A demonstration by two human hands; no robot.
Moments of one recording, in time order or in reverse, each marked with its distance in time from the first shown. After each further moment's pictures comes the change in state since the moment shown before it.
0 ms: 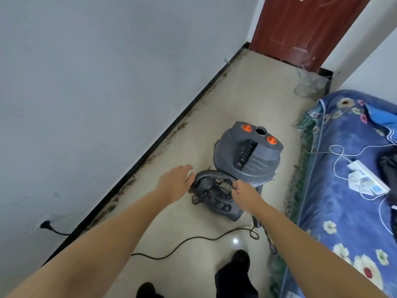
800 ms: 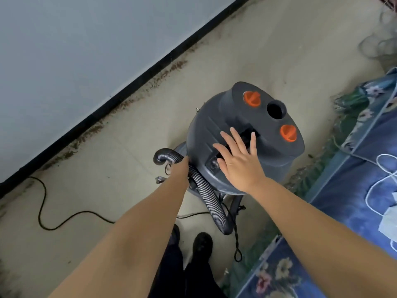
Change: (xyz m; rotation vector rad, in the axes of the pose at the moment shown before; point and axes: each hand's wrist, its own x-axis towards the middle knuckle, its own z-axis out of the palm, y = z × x) left_hand 0.250 0.042 0.262 -1.417 0.133 -1.296; right_hand 0.269 0.139 -0.027 -0.647 0.186 -0.769
